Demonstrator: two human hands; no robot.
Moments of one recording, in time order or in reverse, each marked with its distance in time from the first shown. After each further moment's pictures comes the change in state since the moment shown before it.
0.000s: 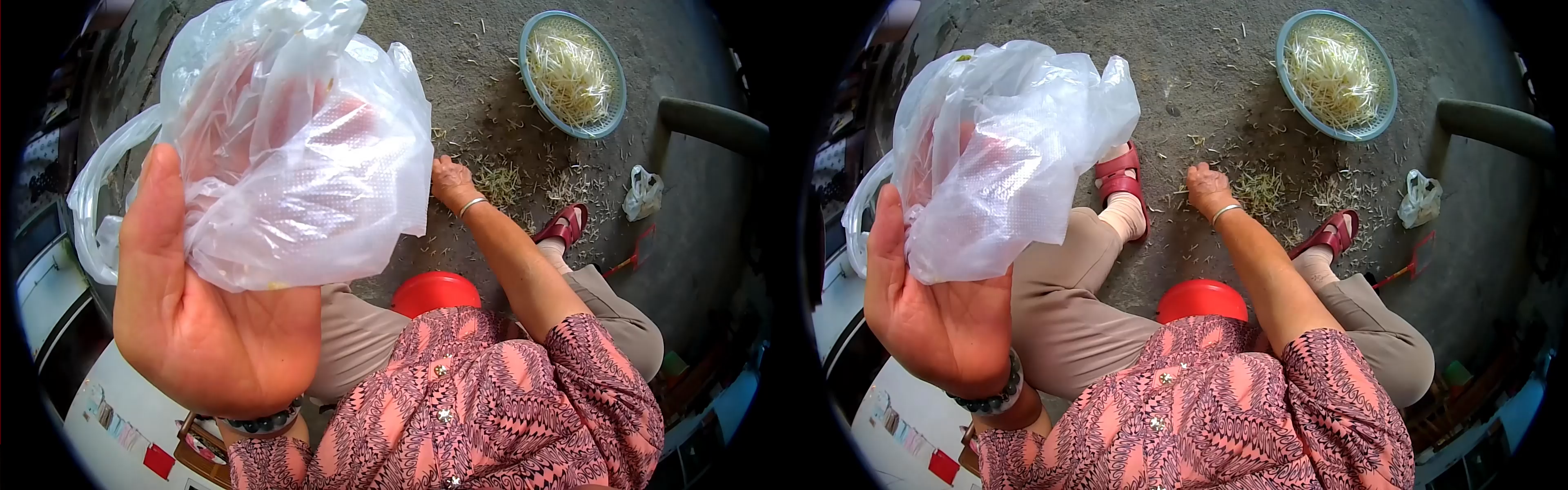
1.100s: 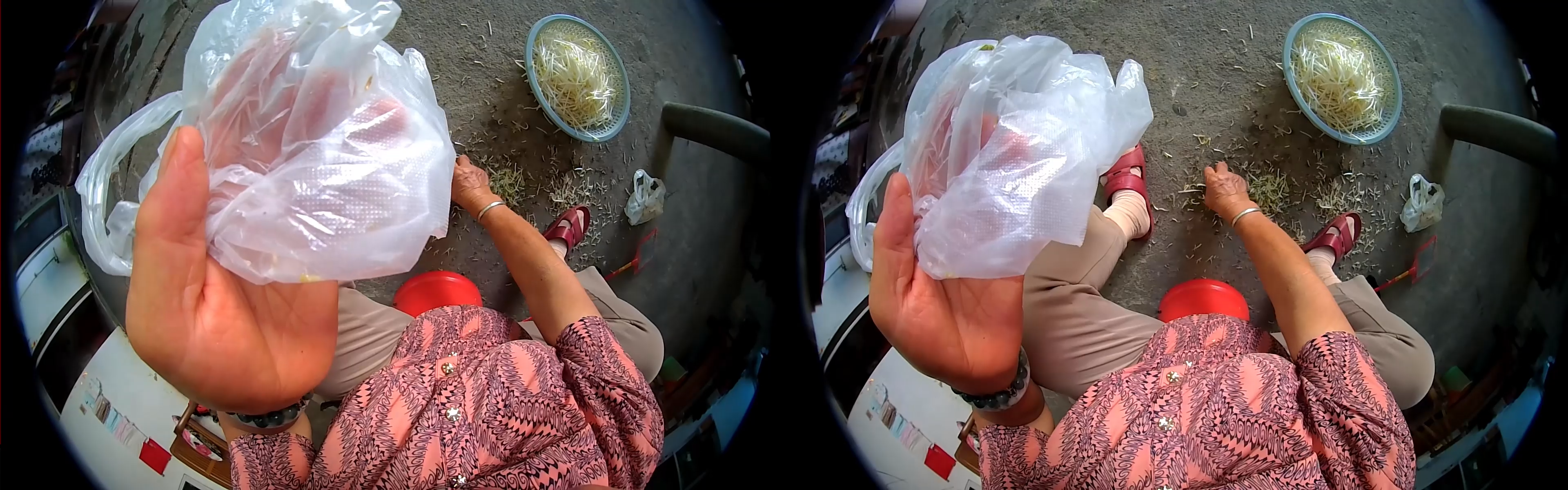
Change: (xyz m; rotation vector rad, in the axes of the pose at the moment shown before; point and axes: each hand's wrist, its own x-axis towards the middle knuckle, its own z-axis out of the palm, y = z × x) left_hand -0.001 -0.006 0.001 0.000 0.020 0.077; right_hand -0.014 0.020 -0.006 0.045 0.073 -0.010
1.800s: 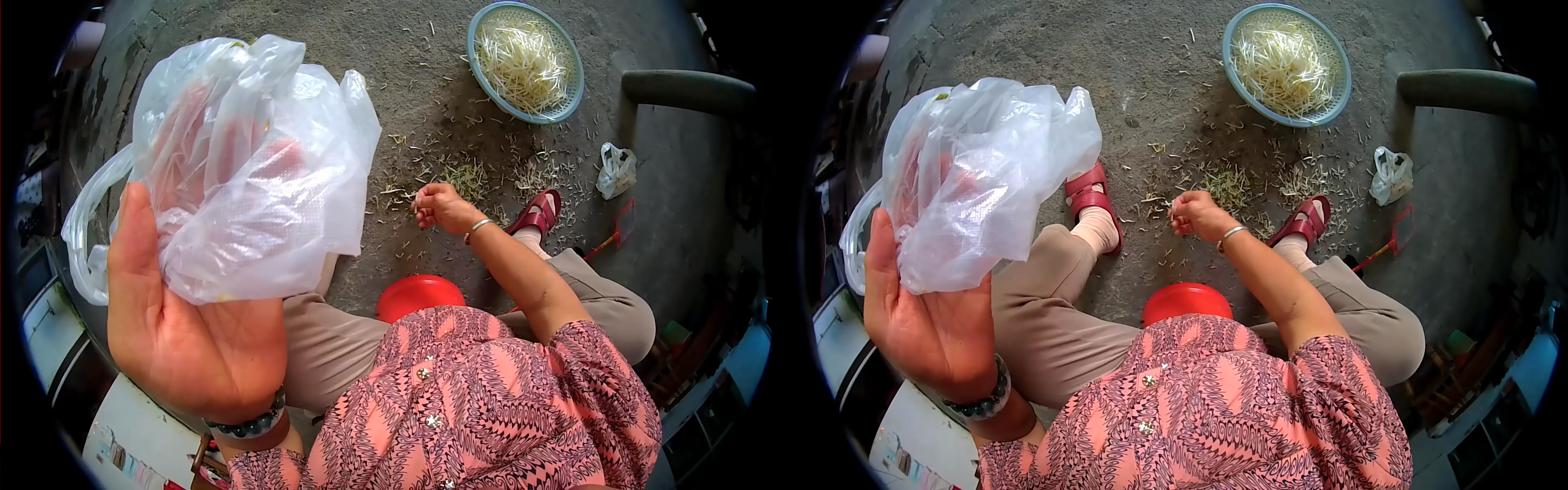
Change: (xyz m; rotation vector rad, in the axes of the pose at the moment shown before) left_hand -0.001 -0.002 0.002 0.002 -0.147 -0.110; right_hand -0.056 0.014 -0.022 1.559 -0.398 0.391
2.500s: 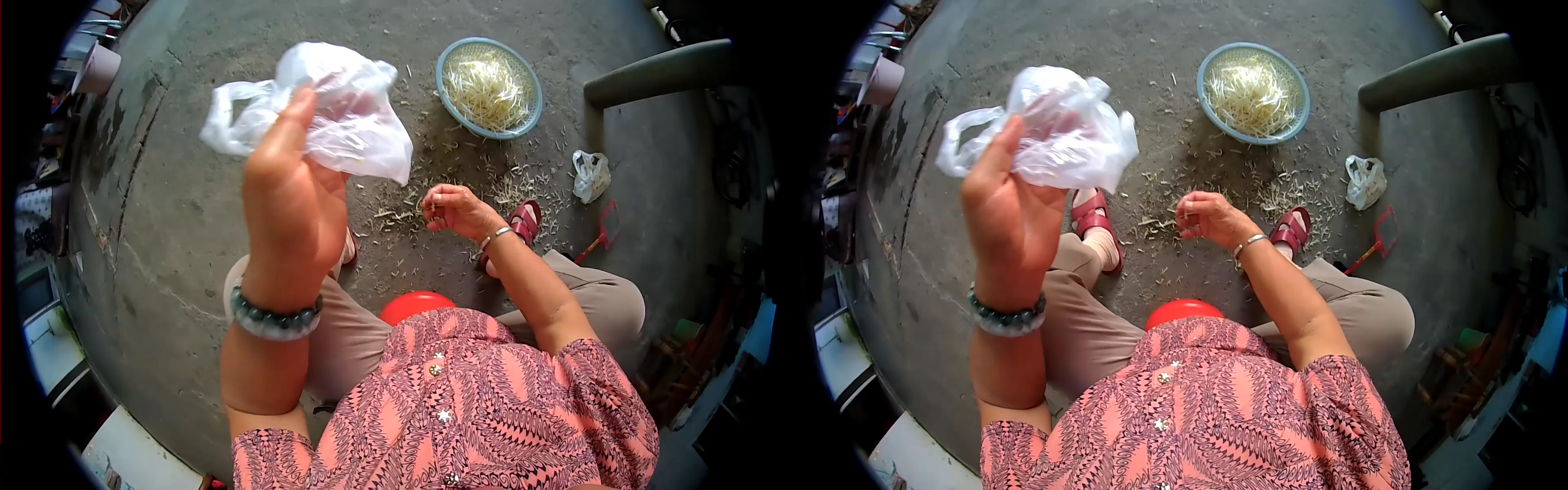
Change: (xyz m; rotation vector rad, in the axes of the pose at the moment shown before) left_hand 0.012 -0.044 0.017 0.163 -0.240 0.051; right_hand -0.100 -0.057 0.005 0.265 -0.169 -0.260
